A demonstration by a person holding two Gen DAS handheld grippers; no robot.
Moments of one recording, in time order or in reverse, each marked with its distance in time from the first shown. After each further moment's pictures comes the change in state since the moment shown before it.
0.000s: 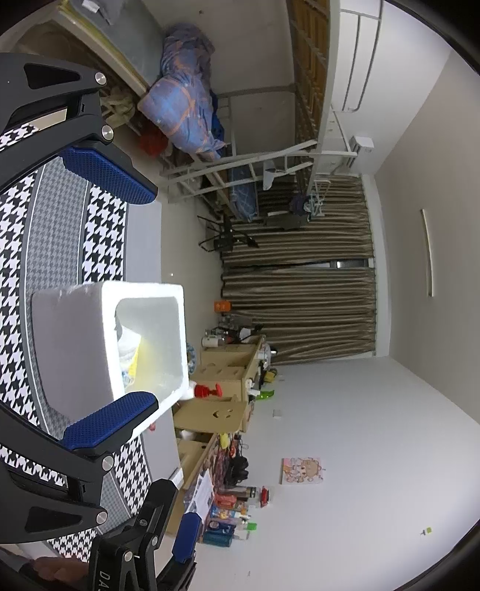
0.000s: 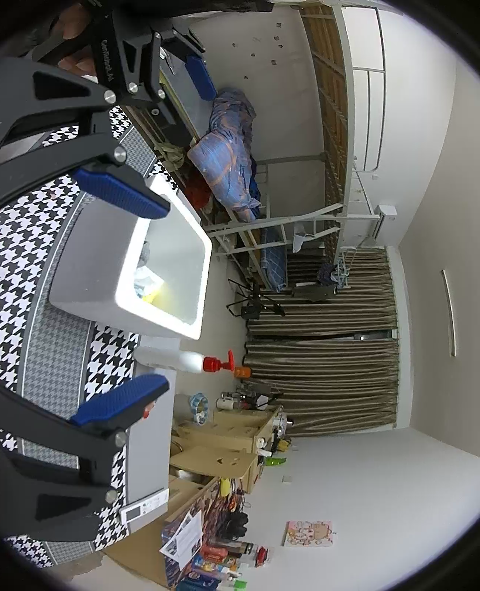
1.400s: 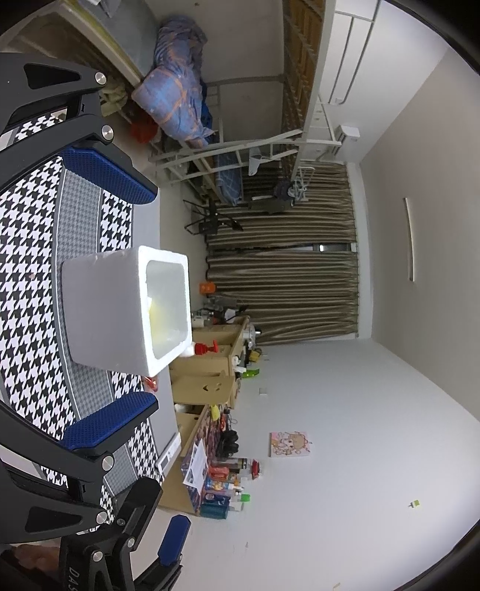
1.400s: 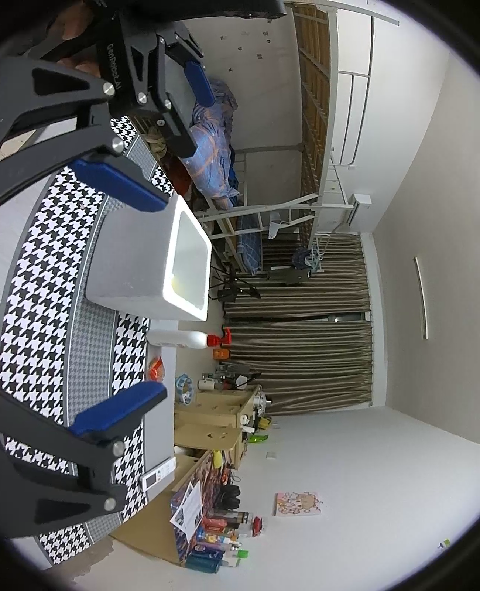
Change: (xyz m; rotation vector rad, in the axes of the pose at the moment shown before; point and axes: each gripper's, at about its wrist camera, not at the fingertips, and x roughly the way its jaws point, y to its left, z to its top) left arm -0.074 -0.031 -0.020 0.006 -0.071 -0.062; right arm -0.089 0.013 -0.049 0.007 -0.111 -0.074
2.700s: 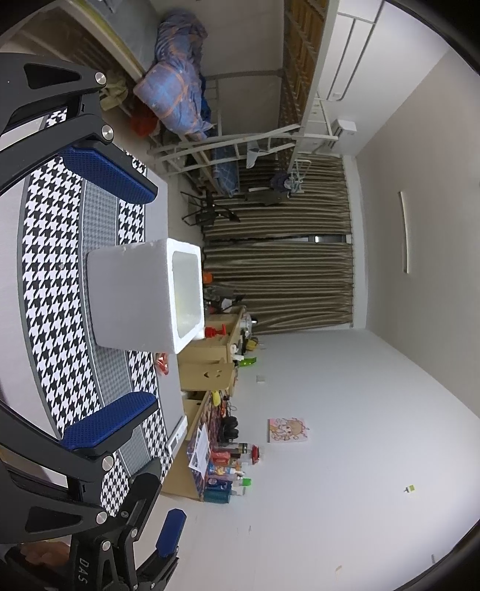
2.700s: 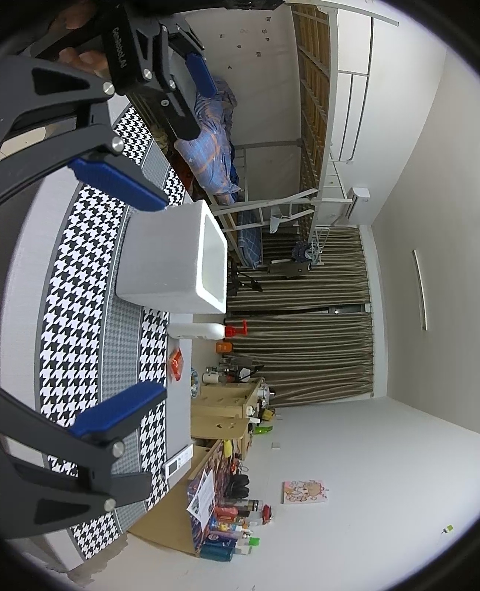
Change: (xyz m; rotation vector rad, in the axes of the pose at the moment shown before) left arm -0.034 -0.016 -0.023 0.006 -0.021 -0.037; right arm -0.037 -0.001 -0.030 0.020 -0.001 -0.027
